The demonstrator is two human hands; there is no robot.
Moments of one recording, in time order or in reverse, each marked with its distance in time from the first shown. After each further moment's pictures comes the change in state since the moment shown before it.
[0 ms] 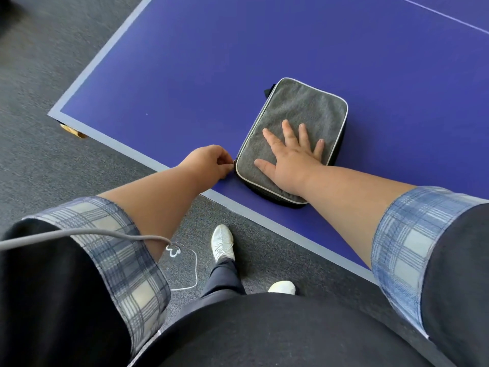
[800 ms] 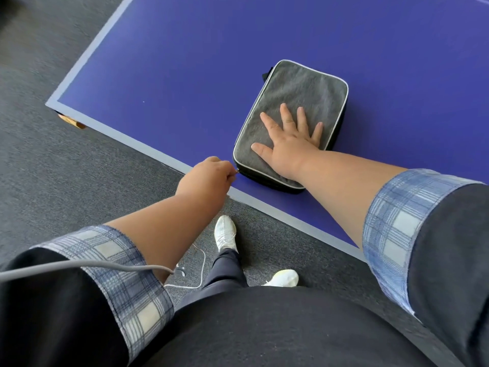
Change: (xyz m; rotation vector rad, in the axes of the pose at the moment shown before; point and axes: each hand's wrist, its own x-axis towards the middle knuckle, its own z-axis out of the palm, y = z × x) left_hand -0.051 -0.006 0.041 0.337 0.141 0.135; right_hand -0.001 -0.001 0.004 0.014 0.022 0.009
